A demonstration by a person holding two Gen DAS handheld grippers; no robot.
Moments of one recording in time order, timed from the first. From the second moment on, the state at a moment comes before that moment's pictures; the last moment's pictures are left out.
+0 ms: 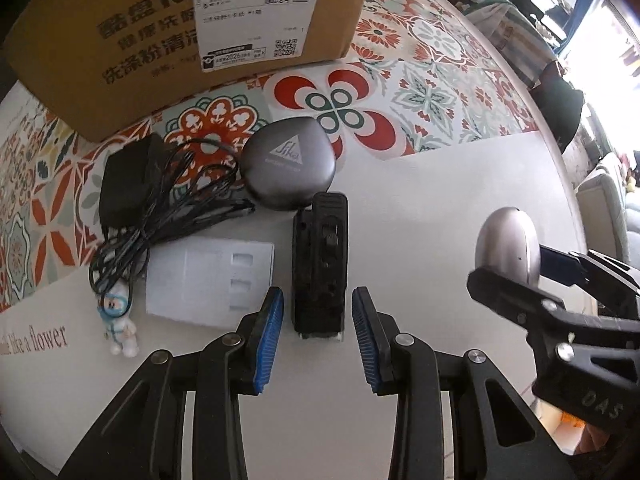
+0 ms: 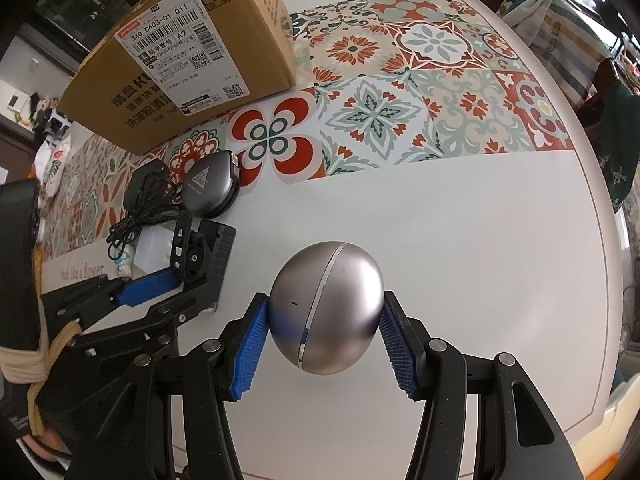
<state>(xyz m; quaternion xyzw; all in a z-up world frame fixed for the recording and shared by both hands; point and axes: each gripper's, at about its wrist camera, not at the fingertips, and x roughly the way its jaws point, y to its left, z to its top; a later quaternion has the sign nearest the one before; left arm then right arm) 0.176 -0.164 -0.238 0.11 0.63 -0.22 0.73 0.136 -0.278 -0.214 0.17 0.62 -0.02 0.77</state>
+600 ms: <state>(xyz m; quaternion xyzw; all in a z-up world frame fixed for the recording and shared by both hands) 0.182 -0.174 -0.241 0.12 0.63 -0.23 0.74 0.139 -0.278 -0.214 0.16 0.62 -0.02 0.77</state>
